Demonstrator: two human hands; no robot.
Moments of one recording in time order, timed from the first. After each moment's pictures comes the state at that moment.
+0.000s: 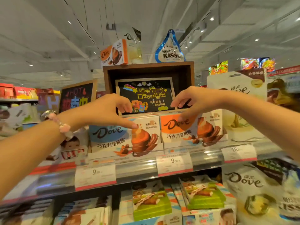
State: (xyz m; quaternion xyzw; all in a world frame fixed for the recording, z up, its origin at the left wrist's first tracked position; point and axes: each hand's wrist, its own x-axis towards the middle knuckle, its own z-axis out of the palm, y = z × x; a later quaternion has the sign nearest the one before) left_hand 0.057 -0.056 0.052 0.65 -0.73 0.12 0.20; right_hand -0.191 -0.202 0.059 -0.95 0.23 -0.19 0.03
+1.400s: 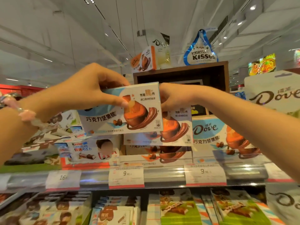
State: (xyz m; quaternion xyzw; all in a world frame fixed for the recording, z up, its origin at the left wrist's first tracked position) left_hand 0.046 0.042 0.103 0.61 -0.71 0.19 0.29; right_hand -0.085 -0.158 0.089 -0.98 0.02 -0.18 0.08
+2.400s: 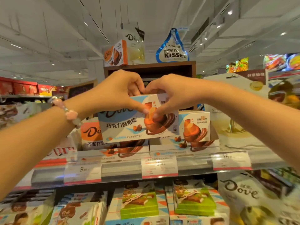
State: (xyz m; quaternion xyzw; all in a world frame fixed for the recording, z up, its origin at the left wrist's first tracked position) left_hand -0.031 -0.058 0.081 0.60 -0.73 0.16 0.29; right_hand -0.187 -0.164 0.086 -0.97 0.11 -0.21 -0.08
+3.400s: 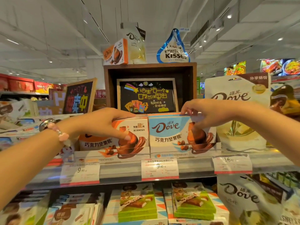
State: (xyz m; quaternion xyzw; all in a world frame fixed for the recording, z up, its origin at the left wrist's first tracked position) left_hand 0.040 -0.070 0.032 0.66 -0.74 0.00 0.16; right_hand -0.228 -0.229 0.049 -0.96 0.26 -0.10 -0.03
